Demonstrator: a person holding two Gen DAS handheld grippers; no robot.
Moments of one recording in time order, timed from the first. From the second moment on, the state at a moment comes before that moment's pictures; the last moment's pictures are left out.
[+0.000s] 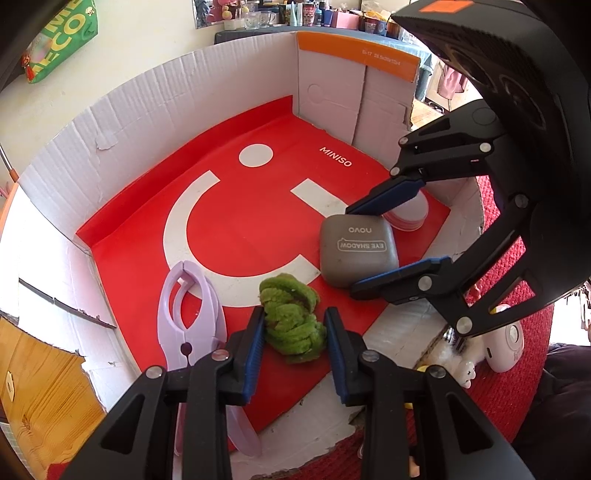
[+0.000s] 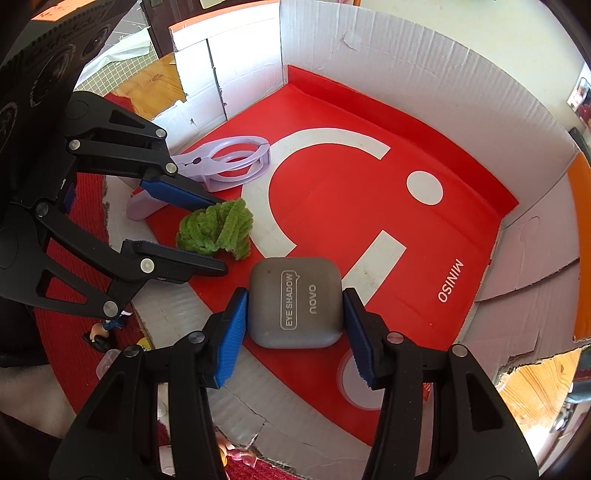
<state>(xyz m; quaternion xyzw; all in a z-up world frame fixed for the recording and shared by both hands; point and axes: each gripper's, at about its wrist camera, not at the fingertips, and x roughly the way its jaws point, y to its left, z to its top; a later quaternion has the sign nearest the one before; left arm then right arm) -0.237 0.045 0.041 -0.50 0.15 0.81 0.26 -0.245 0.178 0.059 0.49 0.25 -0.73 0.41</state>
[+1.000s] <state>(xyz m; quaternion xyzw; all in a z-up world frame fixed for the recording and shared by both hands) -0.244 0.044 0.045 -0.50 0.15 0.81 0.26 -0.254 0.188 0.067 0.48 0.26 -0.73 0.41</state>
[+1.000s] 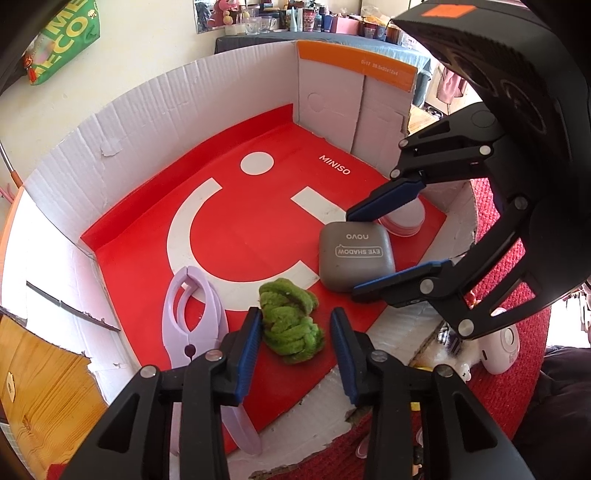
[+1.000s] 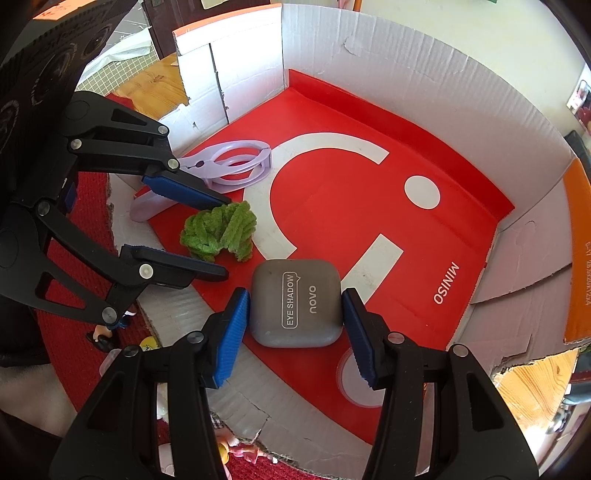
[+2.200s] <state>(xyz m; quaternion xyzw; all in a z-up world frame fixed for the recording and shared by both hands) -0.187 0.017 0.102 -0.42 0.08 0.87 0.23 -0.210 0.192 0.126 0.41 0.22 -0.80 0.39</state>
